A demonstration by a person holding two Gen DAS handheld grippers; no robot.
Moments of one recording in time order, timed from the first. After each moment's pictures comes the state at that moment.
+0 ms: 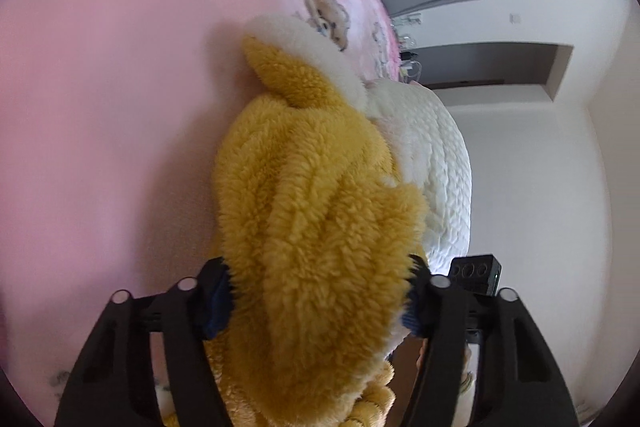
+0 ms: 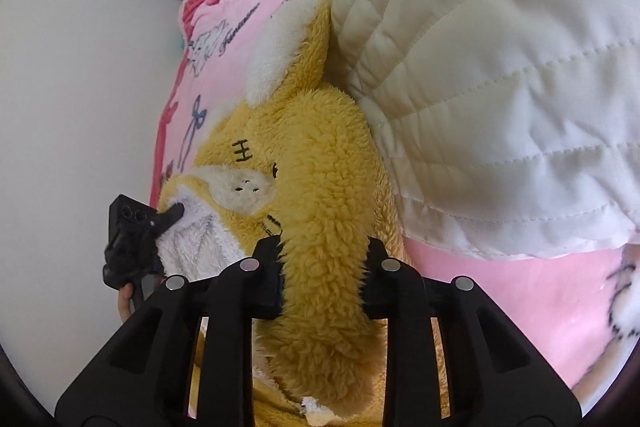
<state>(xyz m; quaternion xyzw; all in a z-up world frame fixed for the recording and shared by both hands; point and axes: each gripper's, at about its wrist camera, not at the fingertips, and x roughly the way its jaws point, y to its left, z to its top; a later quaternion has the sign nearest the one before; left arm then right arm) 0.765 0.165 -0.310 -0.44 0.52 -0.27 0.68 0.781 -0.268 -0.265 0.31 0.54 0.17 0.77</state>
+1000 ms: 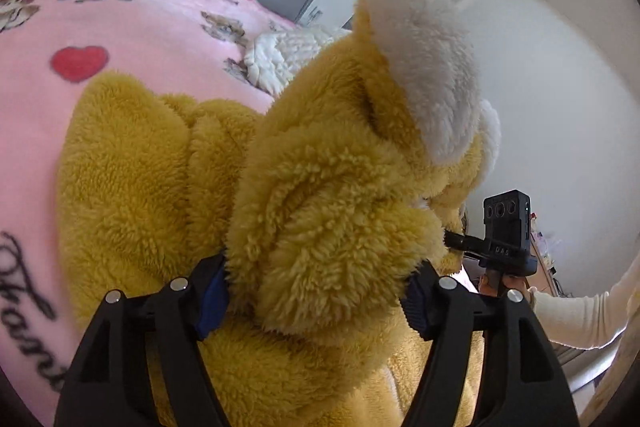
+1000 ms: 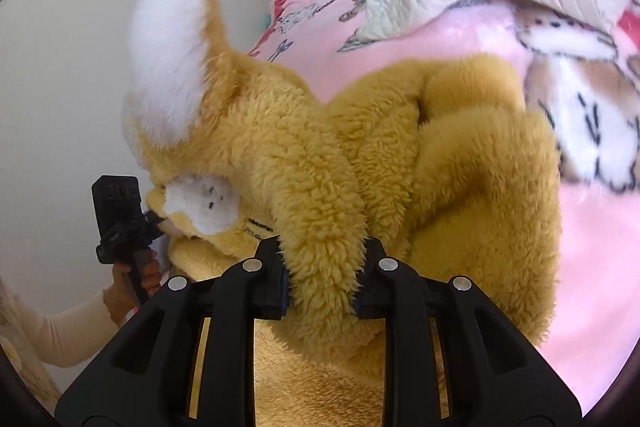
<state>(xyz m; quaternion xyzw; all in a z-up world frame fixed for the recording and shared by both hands) 0.399 0.152 -0.246 -0.21 0.39 -0.33 0.83 0.458 -0.295 -0.256 0.23 0.43 0.26 0.83</state>
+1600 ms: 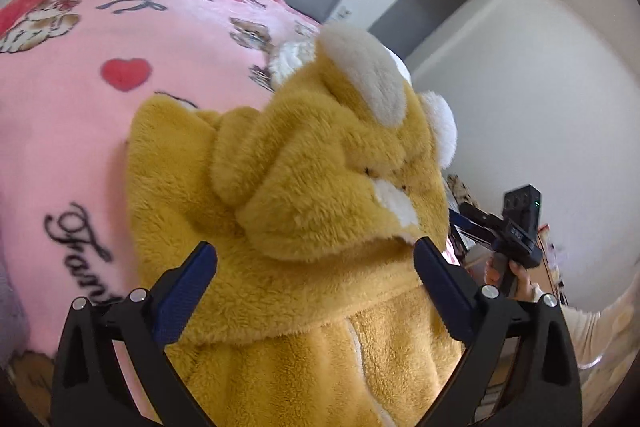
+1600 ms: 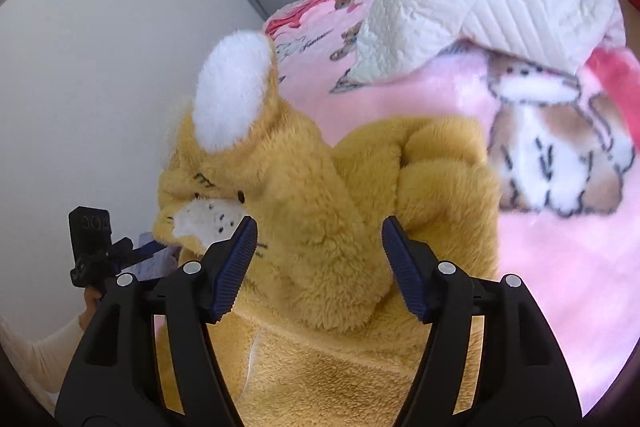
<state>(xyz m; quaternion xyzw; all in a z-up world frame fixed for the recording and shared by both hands) 0.359 0.173 -0.183 -0.23 0.42 -0.27 0.84 0.431 -0.322 -0.187 0.23 0.39 0.22 0.86</state>
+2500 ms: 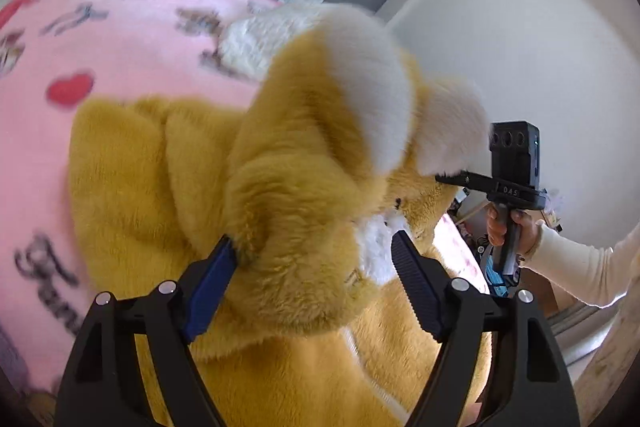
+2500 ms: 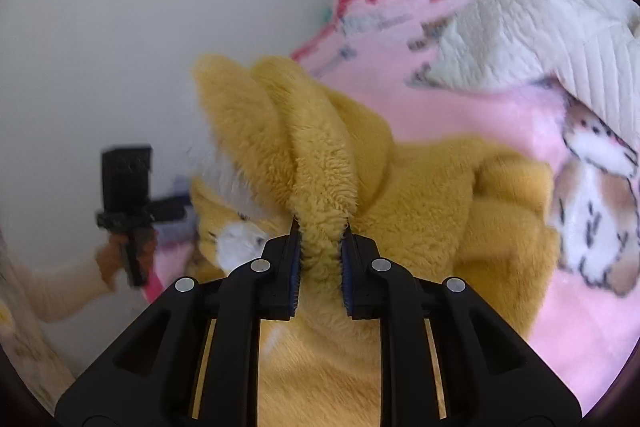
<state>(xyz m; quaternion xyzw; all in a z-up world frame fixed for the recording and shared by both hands) 0.368 0.132 -0.202 -0.16 0.44 -0.34 0.81 0.423 -0.287 -0.187 0.15 0.46 0.33 0.81</state>
